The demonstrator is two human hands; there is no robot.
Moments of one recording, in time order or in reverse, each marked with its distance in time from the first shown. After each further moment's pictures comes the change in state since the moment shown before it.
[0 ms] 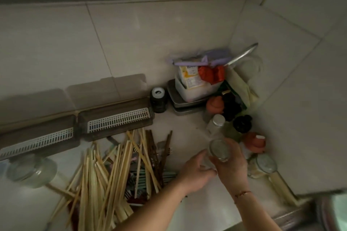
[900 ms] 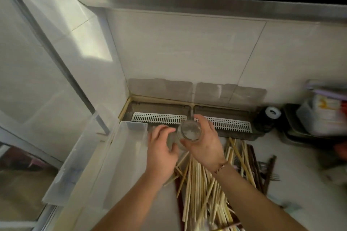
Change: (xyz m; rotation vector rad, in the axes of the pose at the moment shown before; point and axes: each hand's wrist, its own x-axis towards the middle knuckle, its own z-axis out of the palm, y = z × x) left_hand -0.201 -0.115 -0.277 0.389 1.245 0.163; right_hand -0.107 -0.267 0.232 0.064 -0.607 -0.526
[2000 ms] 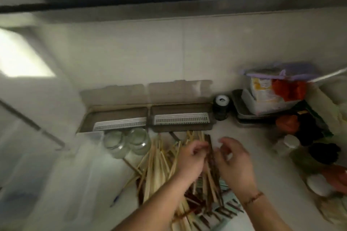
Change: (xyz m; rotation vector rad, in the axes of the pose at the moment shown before) left_hand -0.062 0.157 0.136 -0.583 -0.539 -0.417; right_hand -0.097 0.113 -0.153 -0.061 0.286 0.218
